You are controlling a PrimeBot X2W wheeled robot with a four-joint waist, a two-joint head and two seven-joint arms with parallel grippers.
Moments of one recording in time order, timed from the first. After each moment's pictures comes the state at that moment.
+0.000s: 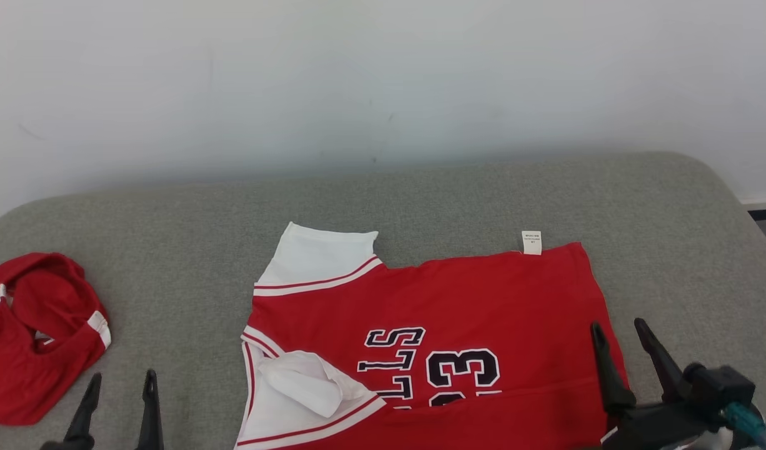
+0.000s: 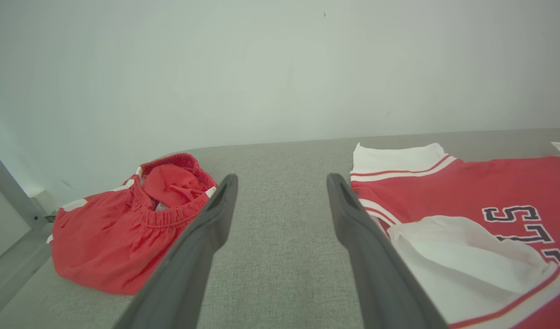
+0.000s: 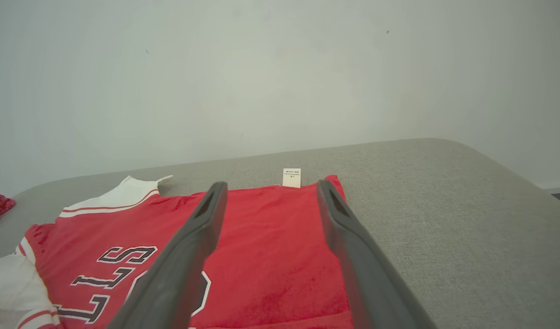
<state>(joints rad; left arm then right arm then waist) 0.05 0.21 0.04 0.19 -0.18 -0.07 -0.26 -0.04 -0.25 0.05 0.27 0.34 0.13 -0.26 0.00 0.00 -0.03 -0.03</state>
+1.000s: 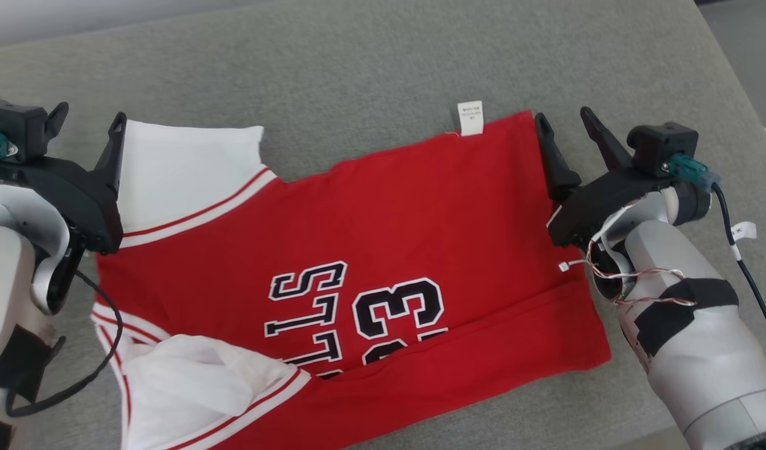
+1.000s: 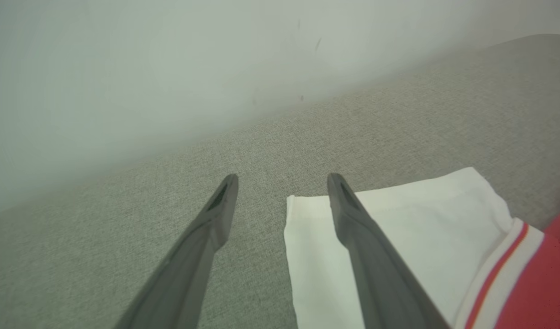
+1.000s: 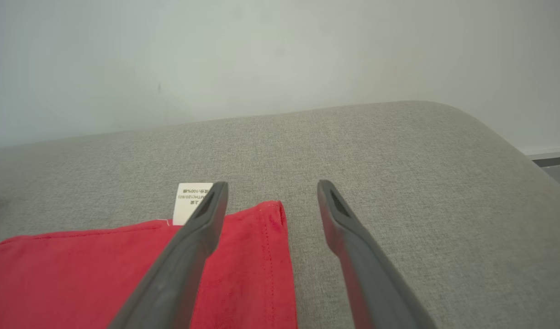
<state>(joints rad) -0.86 0.48 -0.36 0.62 -0.46 -0.13 0.07 -0.86 -0.27 0.34 0.86 0.48 0.13 -0.21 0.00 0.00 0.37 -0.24</state>
